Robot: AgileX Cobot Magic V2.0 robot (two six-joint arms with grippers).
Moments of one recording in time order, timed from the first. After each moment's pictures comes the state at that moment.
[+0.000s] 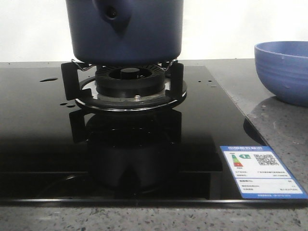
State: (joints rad) left arm -0.20 1.25 -1.22 -0.95 0.43 0.94; right arm -0.17 1.52 -1.26 0.16 1.06 -0.12
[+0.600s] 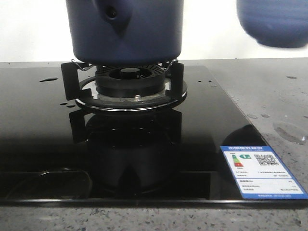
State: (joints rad) left arm -0.05 1.25 -1.22 -0.94 0.45 0.94; right arm -0.09 1.52 -1.58 0.21 1.25 -0.12
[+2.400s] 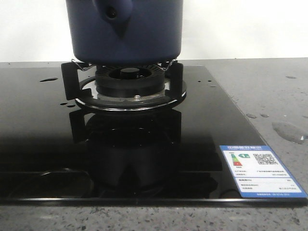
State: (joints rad) left arm -0.05 1.25 -1.22 -0.94 0.45 0.94; right arm 0.48 1.56 -1.28 0.17 -0.12 -0.20
